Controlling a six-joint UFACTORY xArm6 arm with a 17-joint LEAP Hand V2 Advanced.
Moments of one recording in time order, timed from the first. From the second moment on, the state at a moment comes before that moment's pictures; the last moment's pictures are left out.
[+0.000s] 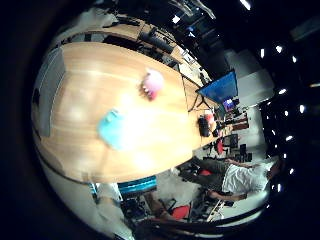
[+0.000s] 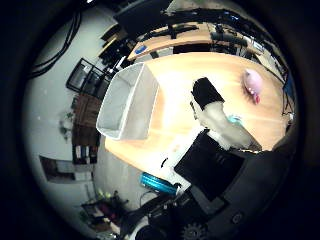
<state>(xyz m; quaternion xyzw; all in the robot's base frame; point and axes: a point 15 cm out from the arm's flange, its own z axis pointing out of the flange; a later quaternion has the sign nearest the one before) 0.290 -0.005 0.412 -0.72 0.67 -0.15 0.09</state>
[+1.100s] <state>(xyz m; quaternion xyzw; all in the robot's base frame) 0.290 -0.026 0.426 -0.72 0.67 -0.15 0.10</state>
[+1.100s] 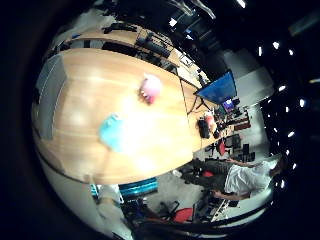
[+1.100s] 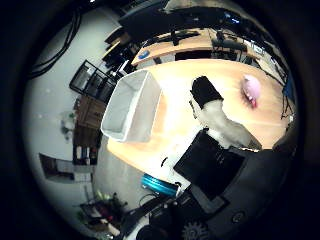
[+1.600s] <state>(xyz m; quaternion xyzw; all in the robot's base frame) 0.283 -0.074 0.392 -0.73 0.68 -0.10 0.03</state>
